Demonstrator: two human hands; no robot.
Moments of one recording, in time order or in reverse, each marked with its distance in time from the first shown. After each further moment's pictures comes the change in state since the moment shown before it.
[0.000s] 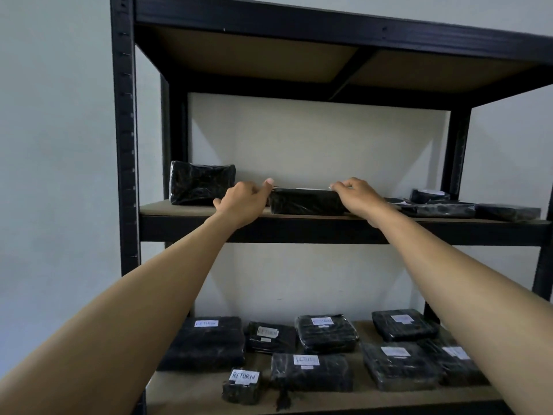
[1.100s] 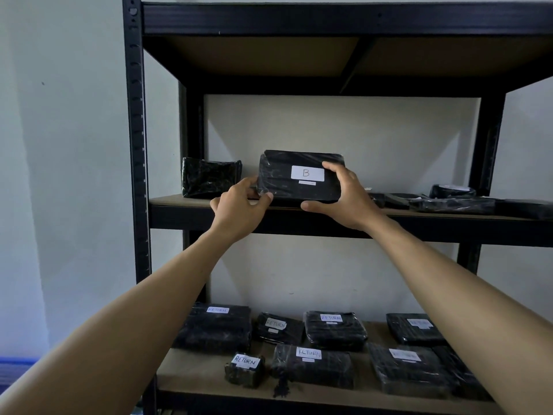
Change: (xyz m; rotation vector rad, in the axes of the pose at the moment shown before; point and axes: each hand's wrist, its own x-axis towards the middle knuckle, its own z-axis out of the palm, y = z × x) left_hand -0.049 0.012 0.013 -0.095 0.243 0.087; right_hand -0.010 0.027 0.008 0.137 -0.048 -0.475
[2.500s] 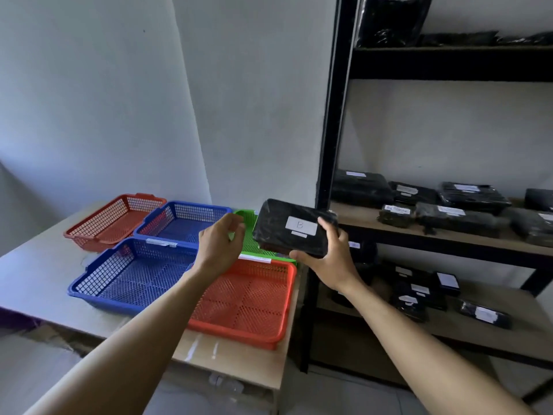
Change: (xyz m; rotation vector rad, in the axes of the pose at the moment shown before) left_hand -0.301 -0.328 -0.286 0.227 -0.125 -0.367; right_hand -0.320 -0.222 0.377 0.303 -0.390 0.505
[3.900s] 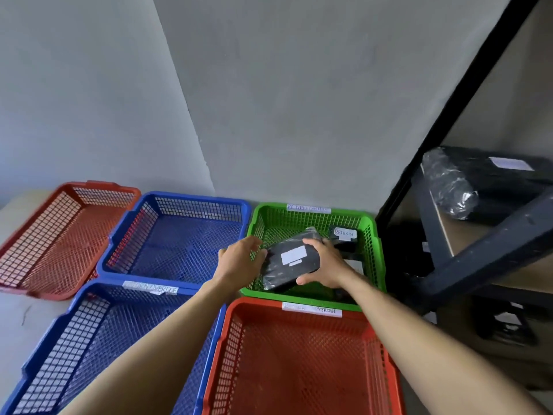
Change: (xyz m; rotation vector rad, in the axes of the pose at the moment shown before) left_hand 0.239 -0.269 0.139 0.167 -0.587 -0.191; right_hand 0.306 0.117 0.244 -0.313 -0.471 0.428
